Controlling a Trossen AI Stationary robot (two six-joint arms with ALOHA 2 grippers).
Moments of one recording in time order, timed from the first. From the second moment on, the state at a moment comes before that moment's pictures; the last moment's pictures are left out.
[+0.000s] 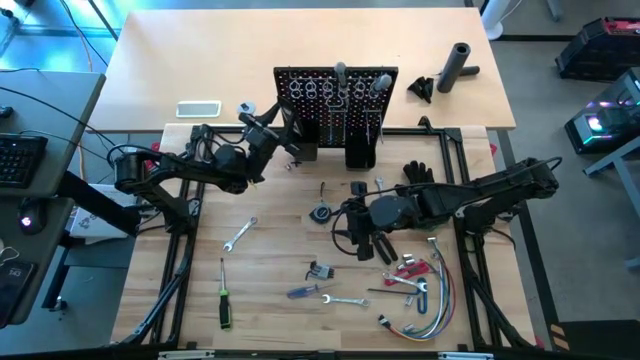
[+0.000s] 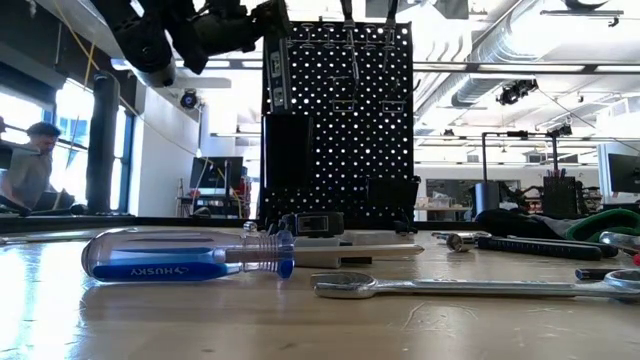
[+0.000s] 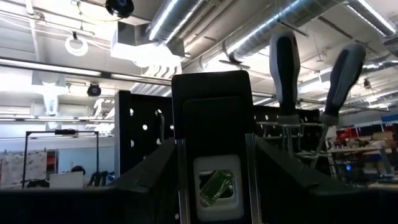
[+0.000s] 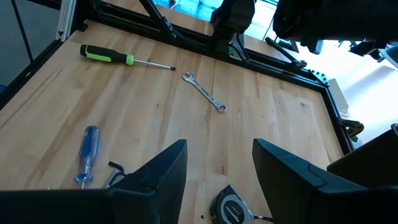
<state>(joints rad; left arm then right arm) 0.29 1.56 0.70 1.55 -0.52 0.50 0.26 1.47 1.26 -0.34 0.28 -0.17</state>
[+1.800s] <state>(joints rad) 0.38 1.56 0.62 1.36 -0.47 0.25 0.26 1.47 1.26 -0.33 0.28 -0.16</state>
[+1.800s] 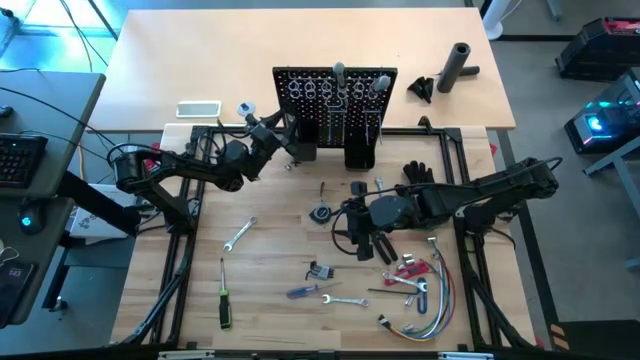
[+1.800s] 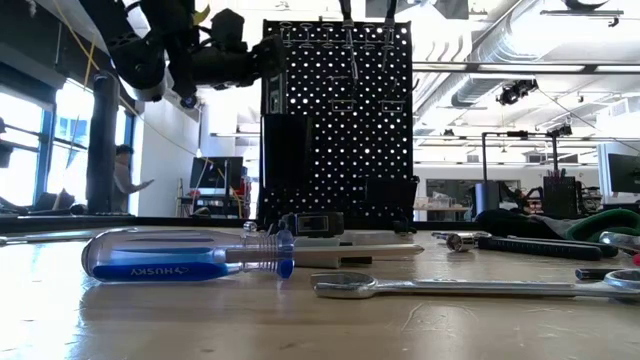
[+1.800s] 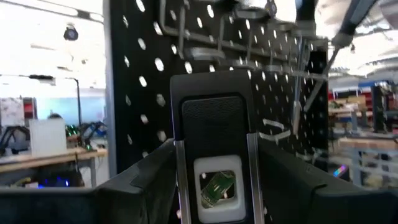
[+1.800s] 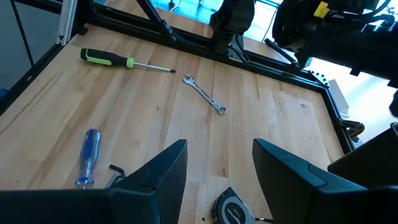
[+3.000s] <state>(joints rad) 0.35 1.56 0.62 1.11 -0.47 0.12 0.26 1.47 1.26 -0.35 0.31 -0.16</state>
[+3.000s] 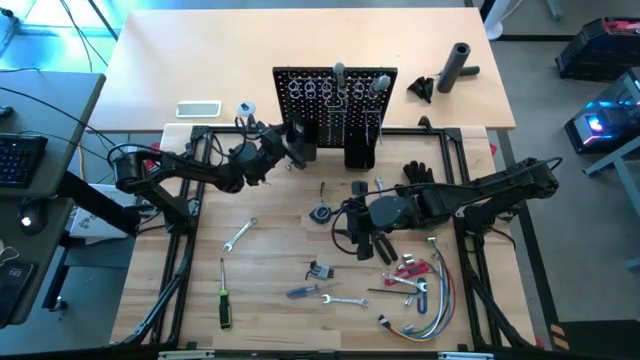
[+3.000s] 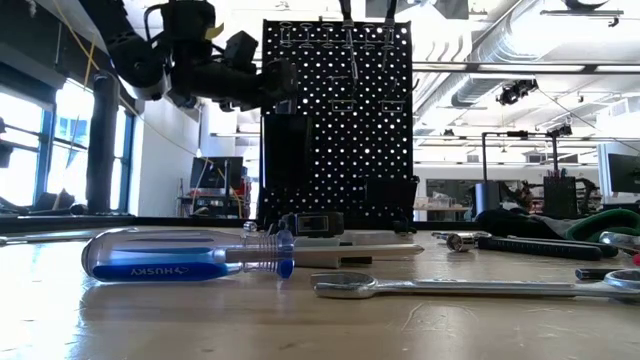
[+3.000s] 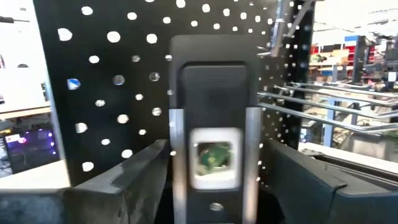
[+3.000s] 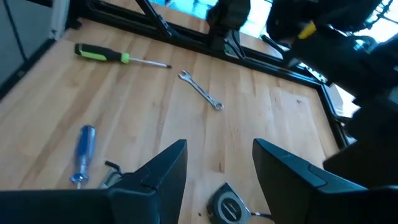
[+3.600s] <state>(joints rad) 0.25 1.51 0.62 1.10 -0.57 0.26 0.26 1.47 1.26 -0.50 0.34 -0.09</state>
